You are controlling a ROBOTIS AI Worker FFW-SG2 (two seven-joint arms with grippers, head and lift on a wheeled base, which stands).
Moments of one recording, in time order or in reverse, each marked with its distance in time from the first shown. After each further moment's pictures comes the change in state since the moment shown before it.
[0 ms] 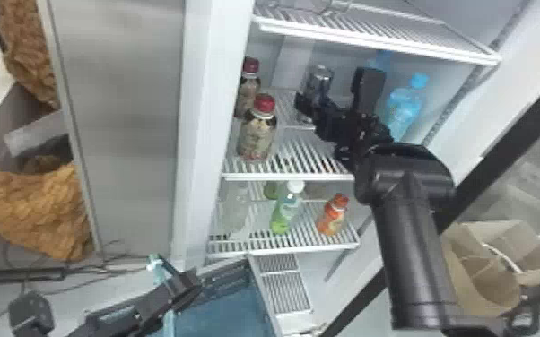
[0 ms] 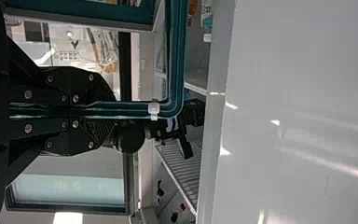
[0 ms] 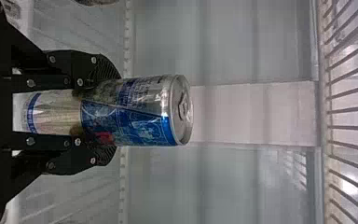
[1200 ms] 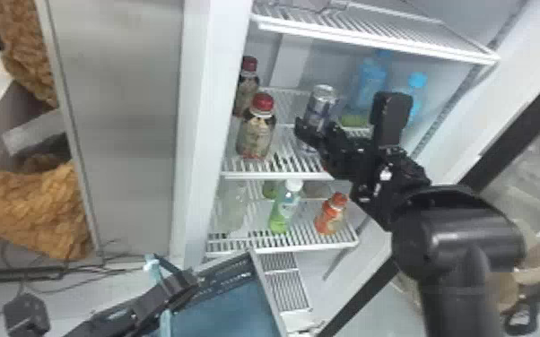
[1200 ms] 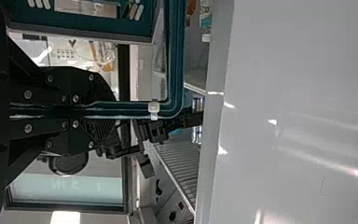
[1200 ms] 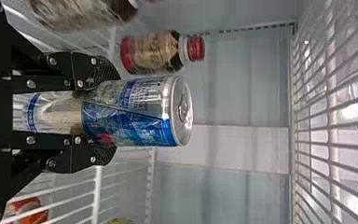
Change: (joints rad) left arm 0.007 0.000 0.004 0.000 0.004 -0.005 -0.004; right arm 0.392 -0.053 -0.005 -0.653 -0.133 0.299 -0.055
